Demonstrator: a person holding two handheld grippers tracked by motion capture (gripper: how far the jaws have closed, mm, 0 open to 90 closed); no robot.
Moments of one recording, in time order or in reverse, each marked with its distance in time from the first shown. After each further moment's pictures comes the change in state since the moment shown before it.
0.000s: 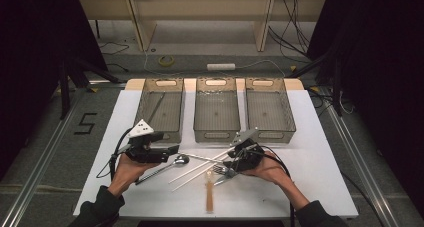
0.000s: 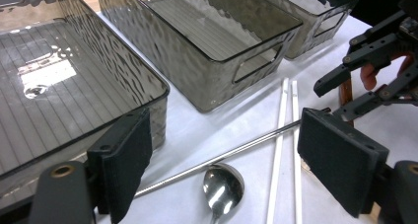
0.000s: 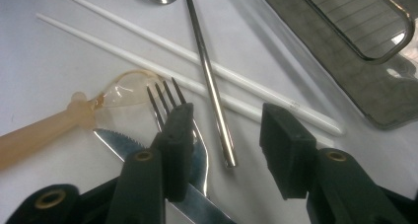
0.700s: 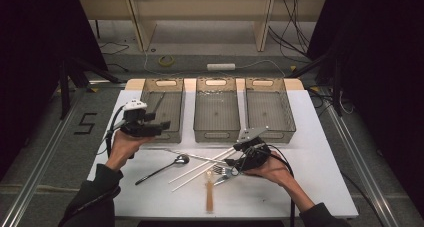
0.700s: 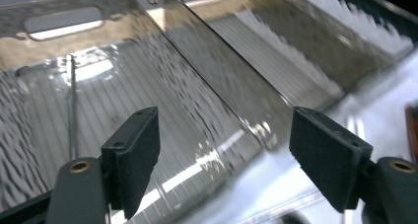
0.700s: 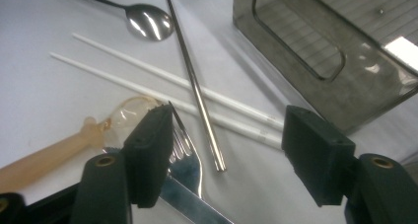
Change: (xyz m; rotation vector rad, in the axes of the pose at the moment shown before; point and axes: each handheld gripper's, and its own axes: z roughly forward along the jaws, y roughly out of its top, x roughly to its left) left arm 0.047 0.037 0.007 0.014 0.091 -0.041; right arm 0.001 -0.002 -0.021 -0.110 -0.049 0.042
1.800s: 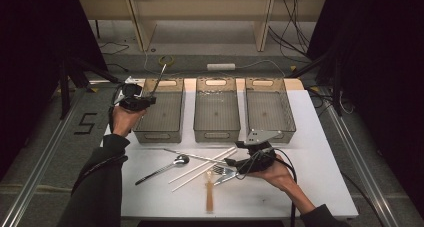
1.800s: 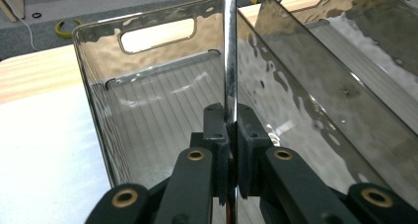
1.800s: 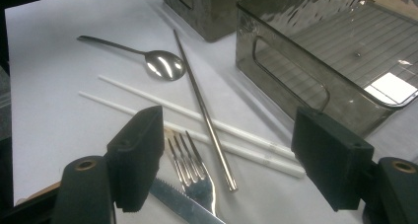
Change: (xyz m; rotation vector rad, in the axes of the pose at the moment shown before) left arm 0.081 0.042 0.050 0.084 0.190 -0.073; right arm 0.012 -0.004 -0.022 -0.169 -0.005 0.009
